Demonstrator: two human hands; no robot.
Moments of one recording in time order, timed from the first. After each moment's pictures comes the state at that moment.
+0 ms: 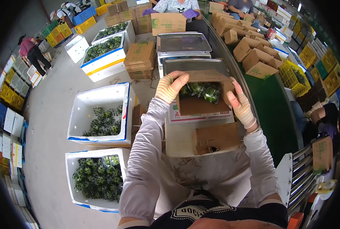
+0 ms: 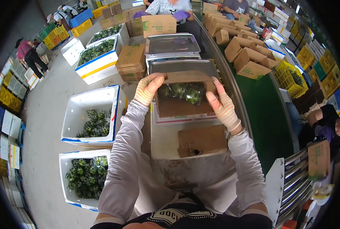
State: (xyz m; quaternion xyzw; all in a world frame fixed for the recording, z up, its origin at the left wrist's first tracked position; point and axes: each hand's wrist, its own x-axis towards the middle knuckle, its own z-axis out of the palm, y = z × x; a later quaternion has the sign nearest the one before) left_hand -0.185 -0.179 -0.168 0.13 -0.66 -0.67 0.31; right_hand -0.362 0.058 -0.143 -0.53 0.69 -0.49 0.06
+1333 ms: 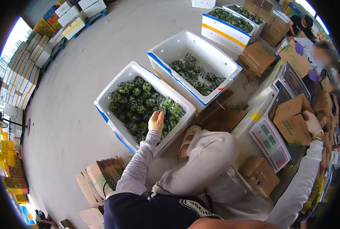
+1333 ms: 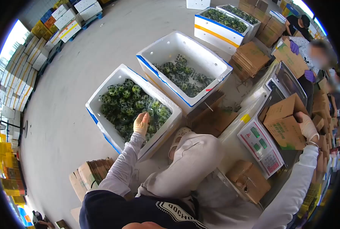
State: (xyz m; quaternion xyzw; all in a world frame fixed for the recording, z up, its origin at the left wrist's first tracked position) left_hand 0.226 -0.049 -0.406 0.64 -0.31 -0.41 0.57; right_hand -0.526 -0.199 -0.148 -0.53 0.66 -0.22 0.49
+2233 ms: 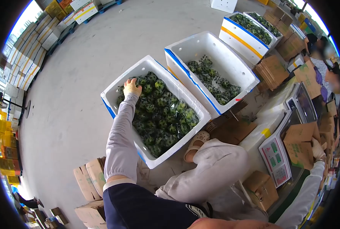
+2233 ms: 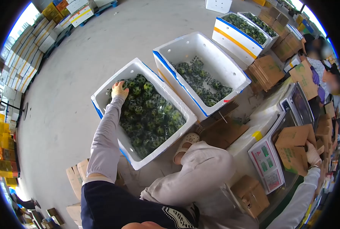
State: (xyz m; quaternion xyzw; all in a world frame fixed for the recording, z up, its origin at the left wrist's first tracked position) left_hand 0.472 -0.158 -0.414 0.87 -0.47 0.04 0.16; right_hand -0.463 -0.173 -0.102 -0.70 0.68 0.04 0.22
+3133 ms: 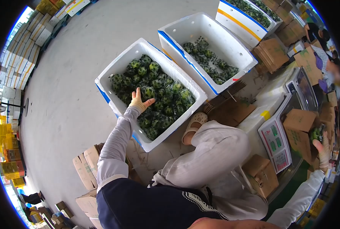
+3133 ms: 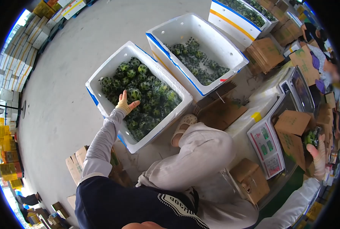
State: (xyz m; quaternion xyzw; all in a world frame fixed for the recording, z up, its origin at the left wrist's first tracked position) left_hand 0.372 -0.038 -0.450 0.85 -0.43 -0.26 0.17; right_hand -0.439 -0.104 -0.044 -0.64 0.65 -0.18 0.36
